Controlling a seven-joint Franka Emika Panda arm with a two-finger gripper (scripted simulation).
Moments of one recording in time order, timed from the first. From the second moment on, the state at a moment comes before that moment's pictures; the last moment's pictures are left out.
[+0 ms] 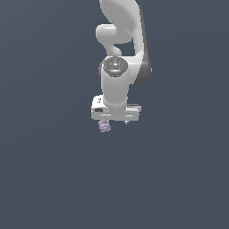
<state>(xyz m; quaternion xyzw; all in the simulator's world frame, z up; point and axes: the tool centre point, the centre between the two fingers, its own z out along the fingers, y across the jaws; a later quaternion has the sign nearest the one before) -0.009 0.003 0.158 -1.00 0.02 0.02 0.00</state>
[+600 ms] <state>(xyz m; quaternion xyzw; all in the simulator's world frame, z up) -0.009 -0.011 0.168 -1.00 0.04 0.02 0.01</state>
